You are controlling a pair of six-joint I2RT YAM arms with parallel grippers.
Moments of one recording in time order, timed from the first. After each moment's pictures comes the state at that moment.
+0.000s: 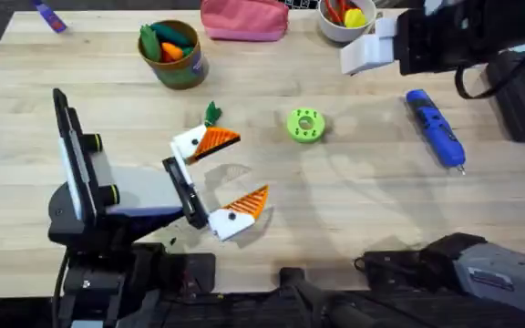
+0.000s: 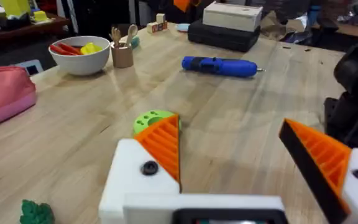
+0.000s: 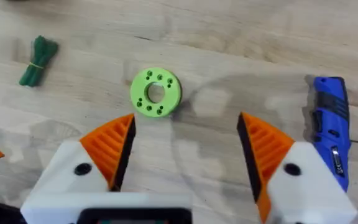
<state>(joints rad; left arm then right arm) -0.01 0.01 0.01 -0.11 1.07 0.06 0.35 1.28 1.37 -1.09 0.02 0.21</state>
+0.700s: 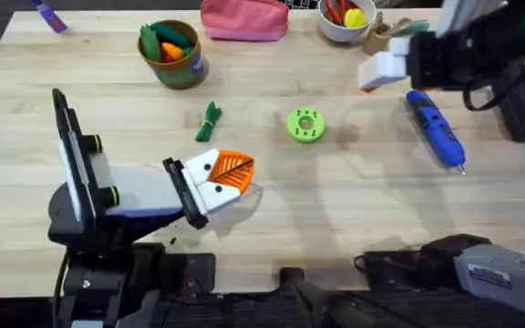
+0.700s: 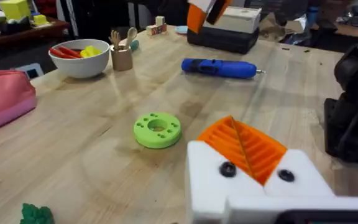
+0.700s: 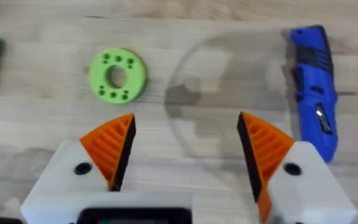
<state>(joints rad) -0.01 0.01 0.01 -0.11 1.07 0.07 0.23 1.28 1.29 -1.14 0.02 0.23</state>
